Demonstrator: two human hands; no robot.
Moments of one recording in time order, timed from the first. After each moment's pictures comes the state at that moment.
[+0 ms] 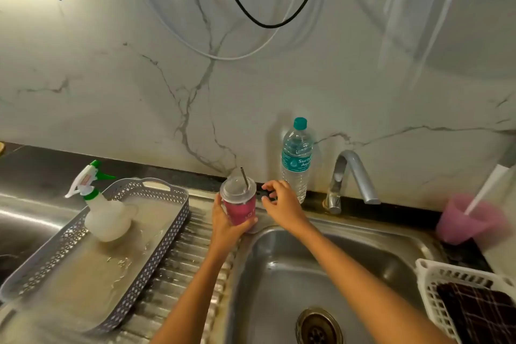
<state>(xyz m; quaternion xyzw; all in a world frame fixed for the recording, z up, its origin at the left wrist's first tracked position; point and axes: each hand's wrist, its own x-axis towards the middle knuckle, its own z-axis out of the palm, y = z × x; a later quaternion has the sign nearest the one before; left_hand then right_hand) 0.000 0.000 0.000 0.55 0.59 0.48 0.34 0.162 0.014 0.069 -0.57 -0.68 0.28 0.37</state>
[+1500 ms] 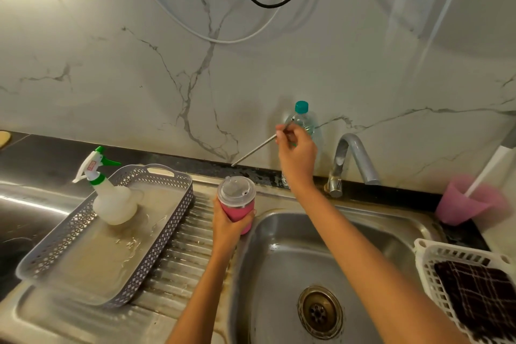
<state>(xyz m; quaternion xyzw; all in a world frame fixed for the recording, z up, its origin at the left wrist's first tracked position) 0.003 -0.043 -0.002 0.48 0.57 0.54 0.39 0.157 0.012 0.145 -0.49 -0.52 0.22 0.67</state>
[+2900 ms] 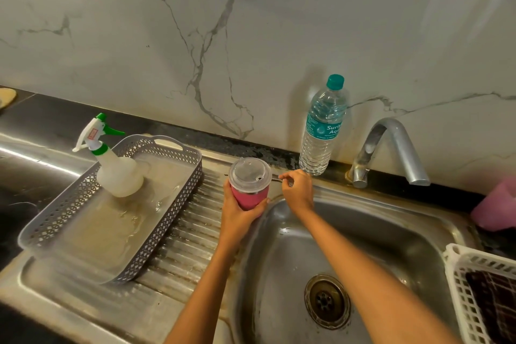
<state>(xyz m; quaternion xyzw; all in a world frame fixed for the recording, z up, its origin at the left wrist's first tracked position) 0.001 -0.041 -0.009 0.49 0.58 0.53 0.38 0.149 0.043 -0.024 -0.65 -0.60 0.24 0.39</state>
